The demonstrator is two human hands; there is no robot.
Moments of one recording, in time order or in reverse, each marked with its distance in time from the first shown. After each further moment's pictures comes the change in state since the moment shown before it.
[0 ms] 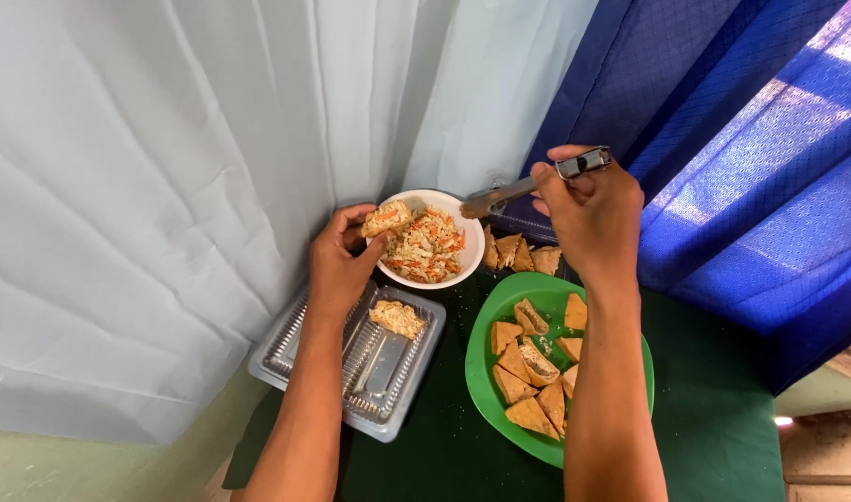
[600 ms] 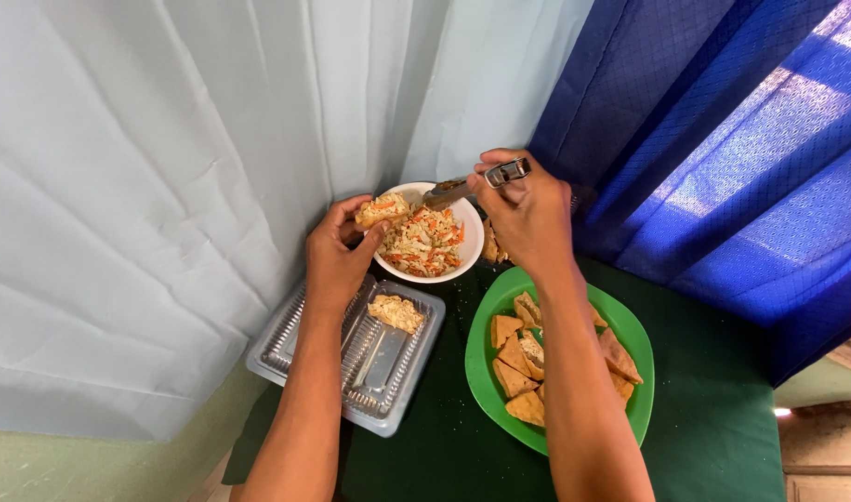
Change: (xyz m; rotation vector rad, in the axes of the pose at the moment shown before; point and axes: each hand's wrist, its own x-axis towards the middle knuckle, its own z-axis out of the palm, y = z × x) left_hand 0.003 -0.009 -0.002 0.024 0.014 0.011; right_hand -0.002 0.042 0.045 0.086 -0.176 -0.213
